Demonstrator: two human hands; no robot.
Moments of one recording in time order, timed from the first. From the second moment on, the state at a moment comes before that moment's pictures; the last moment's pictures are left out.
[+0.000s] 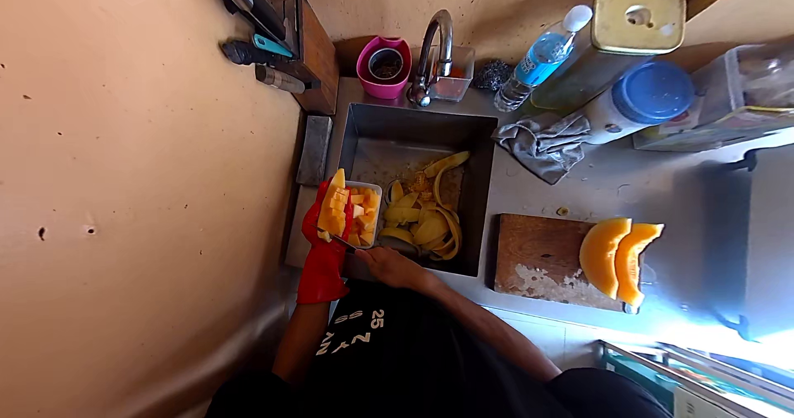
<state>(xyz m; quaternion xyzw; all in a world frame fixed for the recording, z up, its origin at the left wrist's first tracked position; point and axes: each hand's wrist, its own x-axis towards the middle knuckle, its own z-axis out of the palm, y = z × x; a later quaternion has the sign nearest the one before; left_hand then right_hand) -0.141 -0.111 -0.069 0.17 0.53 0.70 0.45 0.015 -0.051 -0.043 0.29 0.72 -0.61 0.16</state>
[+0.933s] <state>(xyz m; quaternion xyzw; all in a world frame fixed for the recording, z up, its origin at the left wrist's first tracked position) -0.203 -0.101 -0.075 0.12 0.26 0.84 0.47 0.019 0.004 -0.103 0.50 0.68 -0.53 -0.06</state>
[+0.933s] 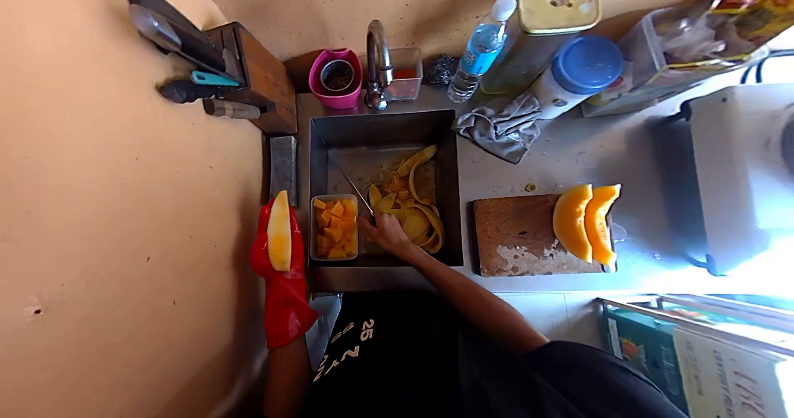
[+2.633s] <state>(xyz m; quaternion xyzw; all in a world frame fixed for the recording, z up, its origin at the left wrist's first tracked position) 0.123 0.041 -0.044 0.42 0.60 0.25 0.64 0.232 -0.096 -0.066 0.66 0.16 -0.40 -0.61</state>
